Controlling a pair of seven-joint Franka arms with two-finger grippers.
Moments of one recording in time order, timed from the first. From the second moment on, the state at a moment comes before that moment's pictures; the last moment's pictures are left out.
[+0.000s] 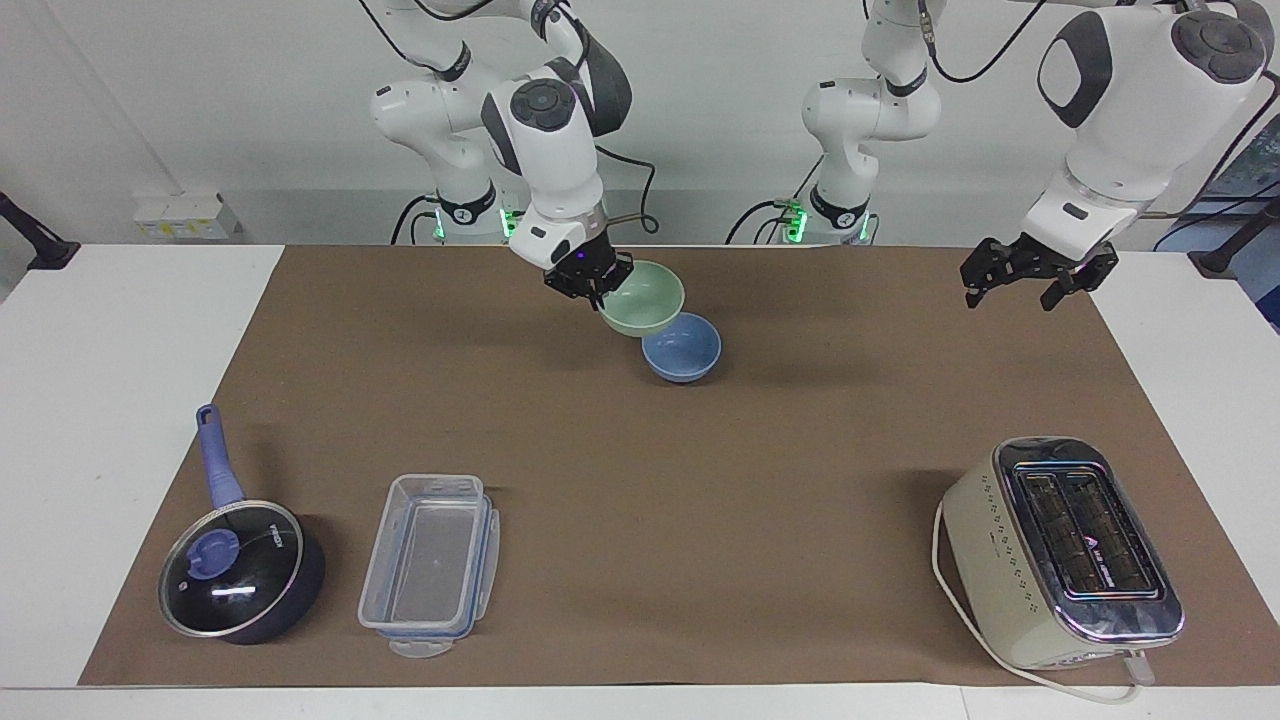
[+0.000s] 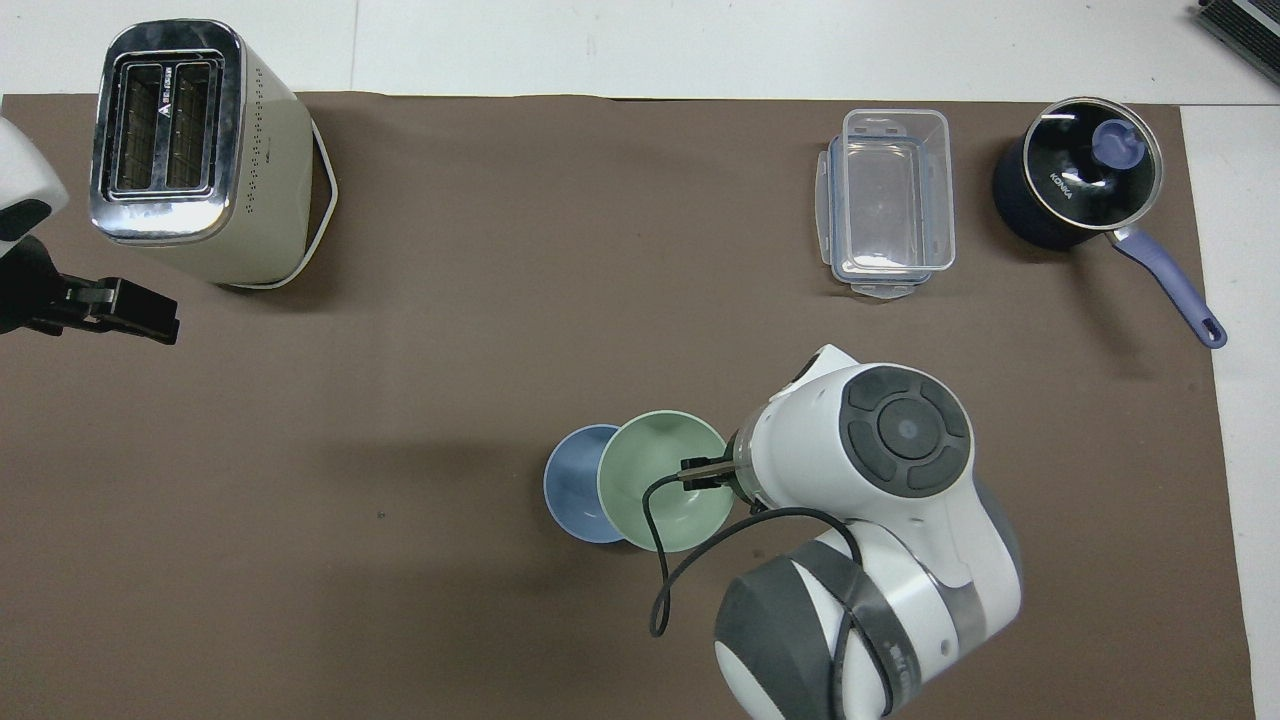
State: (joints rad) left arm -0.11 0.05 0.05 -1.58 0.03 1.58 0.08; right arm 0.42 -0.02 0.11 -2.07 0.18 2.04 0.37
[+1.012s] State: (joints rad) left arm -0.11 0.05 0.05 -1.58 0.03 1.58 0.08; right arm 0.53 0.13 0.11 -2.11 0.24 2.27 0.44
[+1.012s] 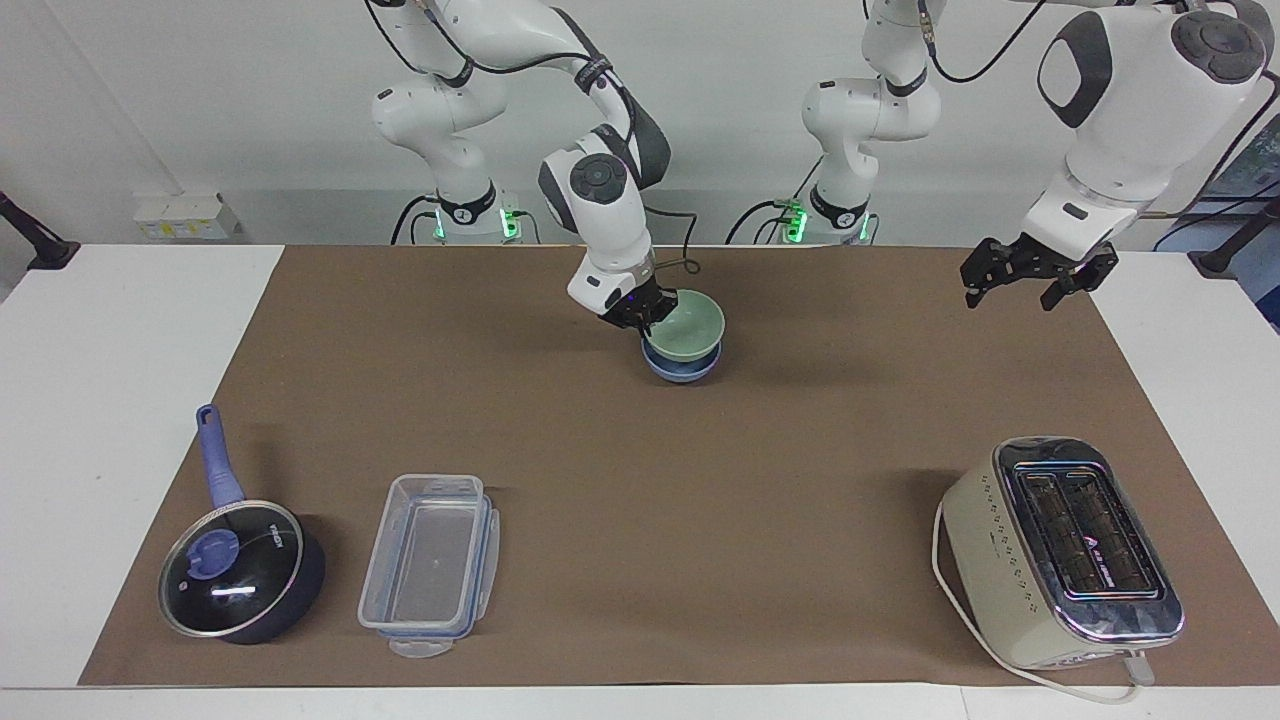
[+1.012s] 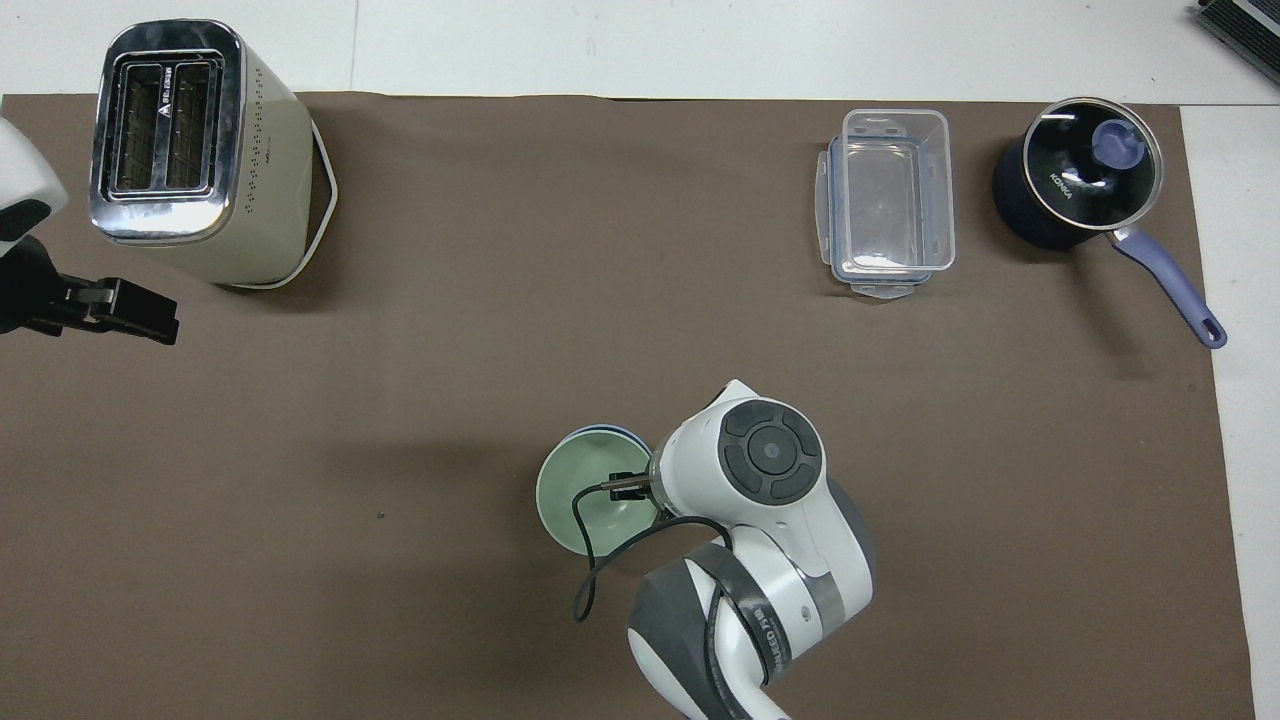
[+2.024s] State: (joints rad) left arm -0.11 0.05 0.05 -1.58 0.03 1.58 0.08; right arm 0.53 0.16 0.11 -2.12 0.24 2.32 0.44
